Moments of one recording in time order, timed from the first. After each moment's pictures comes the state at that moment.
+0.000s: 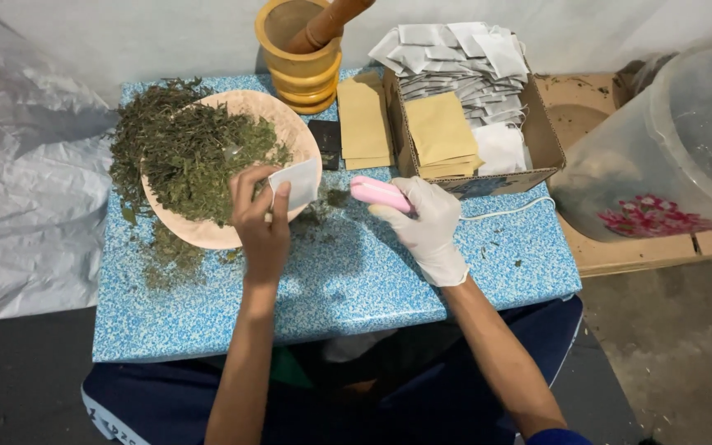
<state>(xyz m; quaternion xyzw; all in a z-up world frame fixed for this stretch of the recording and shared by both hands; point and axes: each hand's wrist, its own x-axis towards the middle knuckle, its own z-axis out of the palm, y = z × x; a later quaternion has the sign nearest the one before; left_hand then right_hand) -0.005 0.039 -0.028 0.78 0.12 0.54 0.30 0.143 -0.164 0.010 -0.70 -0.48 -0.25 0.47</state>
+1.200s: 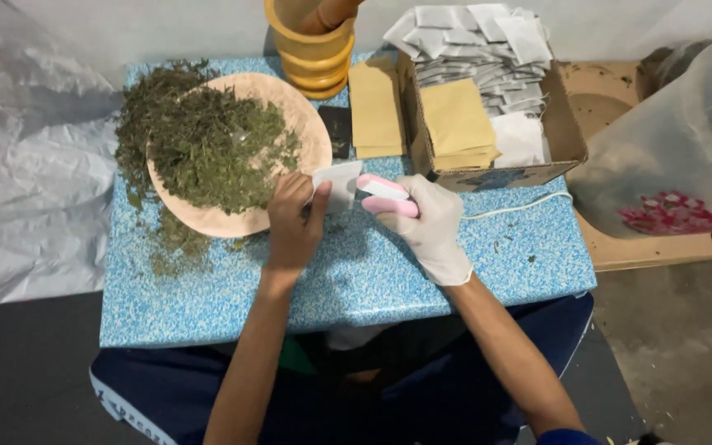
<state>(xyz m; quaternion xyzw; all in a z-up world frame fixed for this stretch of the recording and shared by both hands) 0.000 0.020 -0.017 0.81 0.07 0.45 0.37 0.129 -0.161 0.004 -0.73 -0.42 -0.11 0.52</state>
